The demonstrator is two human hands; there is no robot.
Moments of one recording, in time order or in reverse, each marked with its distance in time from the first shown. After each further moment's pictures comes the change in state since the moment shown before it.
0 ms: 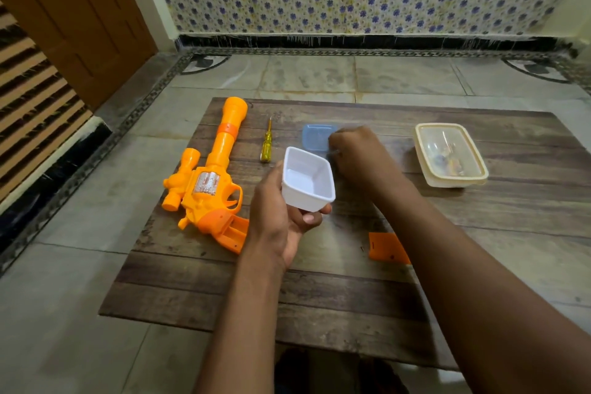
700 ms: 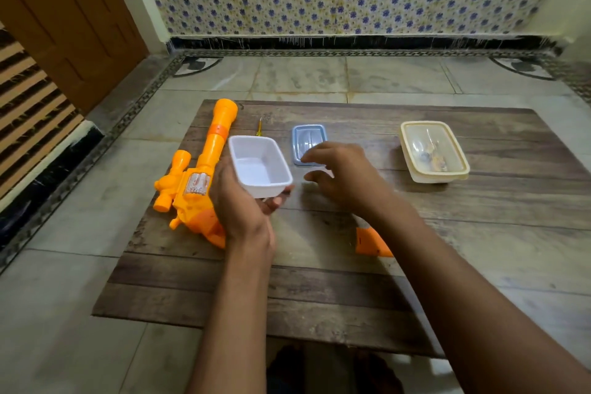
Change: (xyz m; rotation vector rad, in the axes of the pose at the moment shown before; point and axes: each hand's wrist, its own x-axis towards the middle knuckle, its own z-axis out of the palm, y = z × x) left_hand 0.014 0.001 -0.008 -0.139 0.334 0.353; right_hand -0.041 -0.027 -0.025 0.337 -0.036 -0.045
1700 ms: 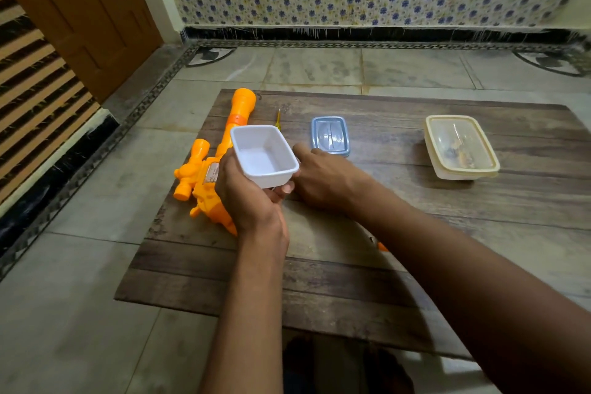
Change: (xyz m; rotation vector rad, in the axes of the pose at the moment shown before) left_hand 0.007 0.008 -0.008 -0.128 0.050 0.044; right_hand 0.027 -0.031 0.043 -0.440 -0.324 -0.206
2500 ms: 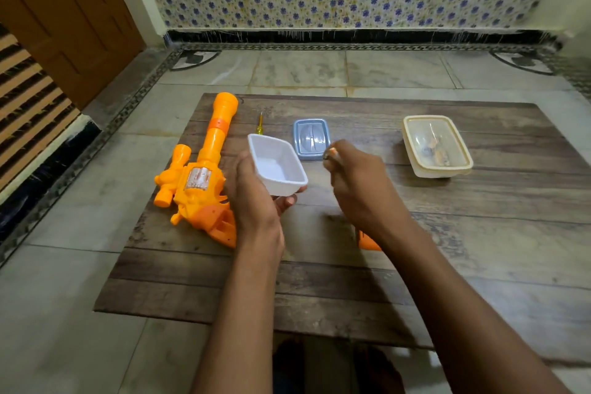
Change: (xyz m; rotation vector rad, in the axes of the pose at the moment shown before) left_hand -0.018 -0.013 0.011 0.233 -0.055 -0.084; right_hand -0.074 0.004 -0.027 0.559 0.409 0.473
